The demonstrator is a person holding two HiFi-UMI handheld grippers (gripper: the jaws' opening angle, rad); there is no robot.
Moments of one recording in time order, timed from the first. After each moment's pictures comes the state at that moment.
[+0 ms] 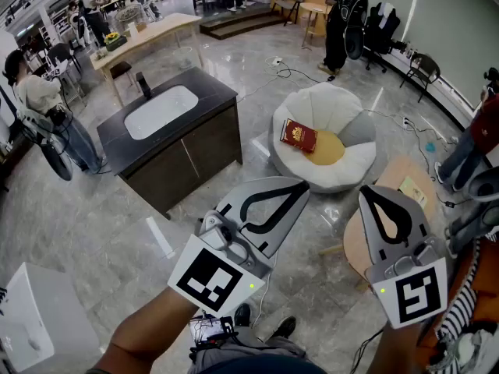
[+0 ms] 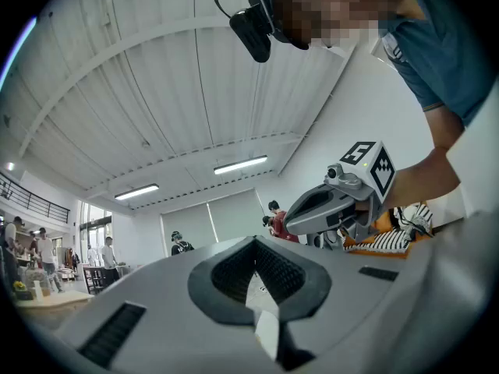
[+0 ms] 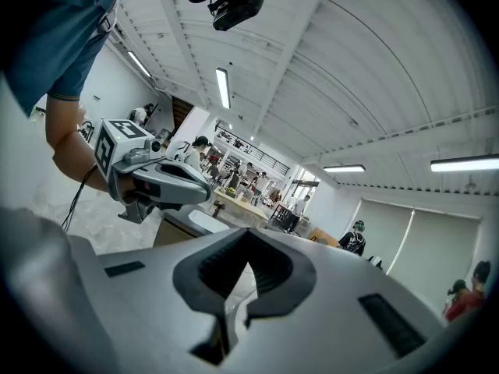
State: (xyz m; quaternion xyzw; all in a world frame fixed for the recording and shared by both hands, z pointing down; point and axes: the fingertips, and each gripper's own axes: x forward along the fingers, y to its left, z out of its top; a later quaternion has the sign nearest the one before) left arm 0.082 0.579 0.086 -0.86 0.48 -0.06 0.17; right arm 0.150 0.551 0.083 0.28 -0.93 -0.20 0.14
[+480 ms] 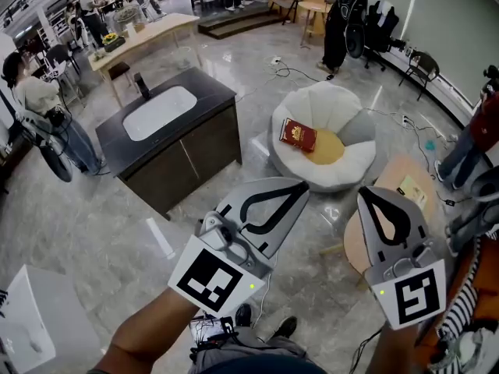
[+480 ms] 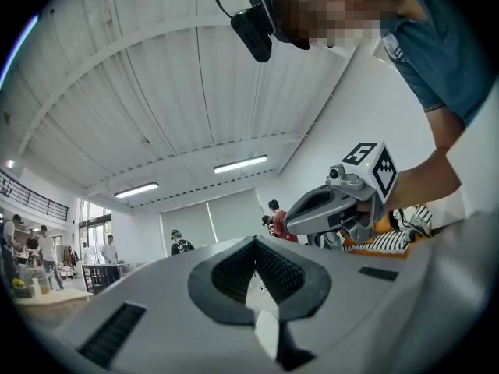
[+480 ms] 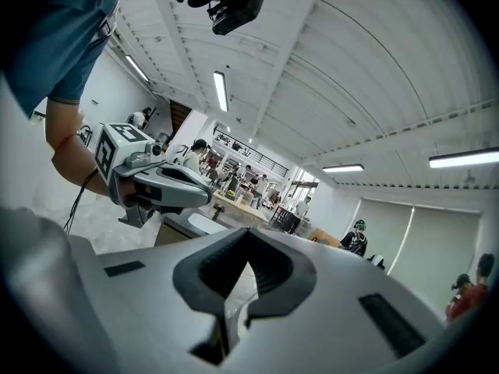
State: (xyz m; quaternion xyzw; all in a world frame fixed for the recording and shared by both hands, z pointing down) left arm 0.076 0.574 0.088 -0.86 0.48 -0.06 0.17; right arm 0.144 0.549 0.084 0.28 -0.93 -0.20 0.13
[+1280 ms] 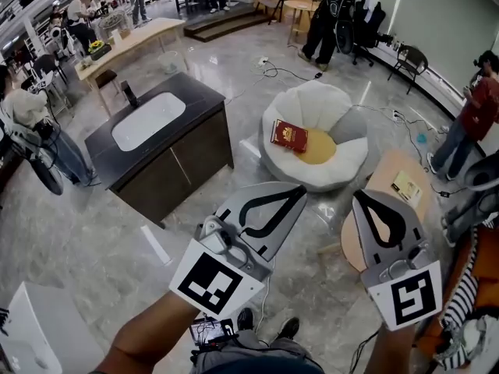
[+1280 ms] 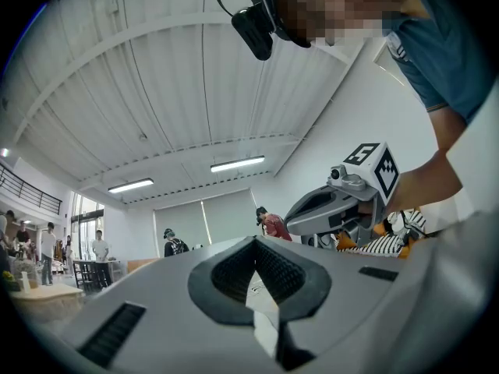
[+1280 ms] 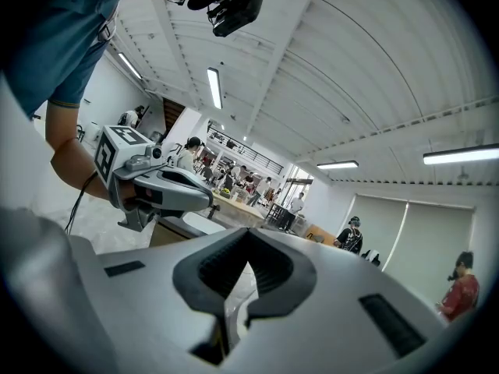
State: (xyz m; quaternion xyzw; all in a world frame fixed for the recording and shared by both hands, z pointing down) left arm 0.072 0.554 0.094 -0.87 0.46 -0.05 0.16; right arm 0.139 0.535 0.090 0.30 -0.93 -0.19 0.13
